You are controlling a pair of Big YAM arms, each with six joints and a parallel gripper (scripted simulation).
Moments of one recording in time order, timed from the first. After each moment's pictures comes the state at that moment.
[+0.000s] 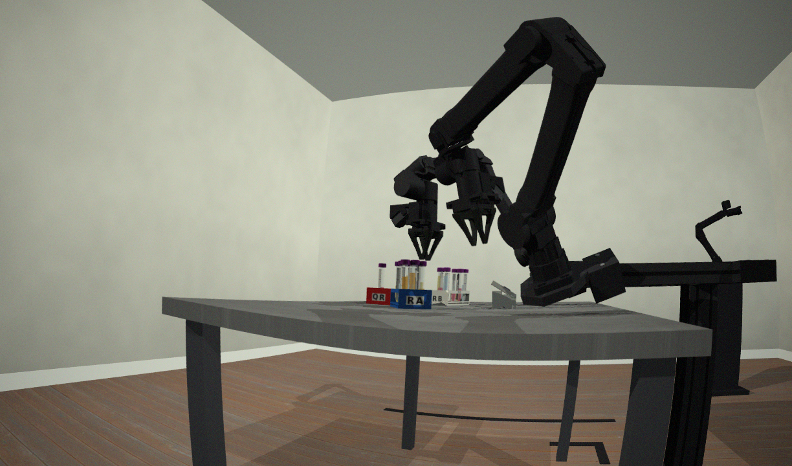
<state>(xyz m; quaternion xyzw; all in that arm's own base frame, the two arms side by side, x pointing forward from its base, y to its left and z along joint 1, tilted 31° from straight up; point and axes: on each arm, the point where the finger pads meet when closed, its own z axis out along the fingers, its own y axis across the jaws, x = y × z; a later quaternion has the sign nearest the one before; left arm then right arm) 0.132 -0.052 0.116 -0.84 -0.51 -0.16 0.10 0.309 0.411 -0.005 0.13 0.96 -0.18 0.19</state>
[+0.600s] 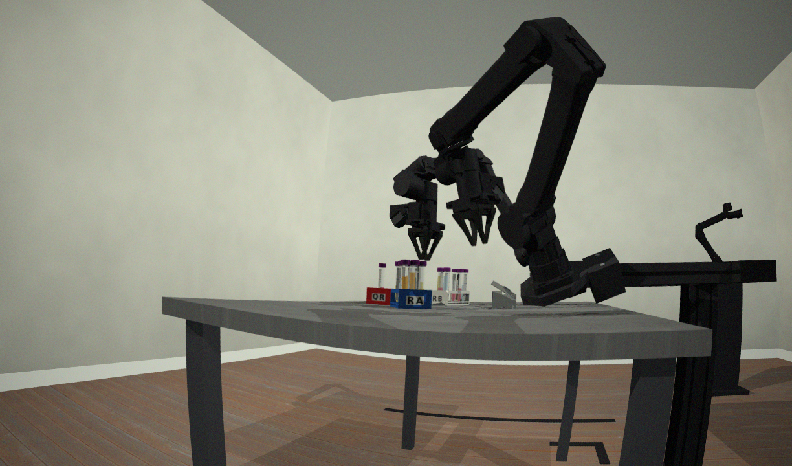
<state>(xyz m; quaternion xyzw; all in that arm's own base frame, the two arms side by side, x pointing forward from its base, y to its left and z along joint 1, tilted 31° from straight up) 0.132 -0.052 0.116 -0.84 -0.51 -0.16 0.10 0.310 0.412 -0.005 0.13 0.96 -0.18 0.19</state>
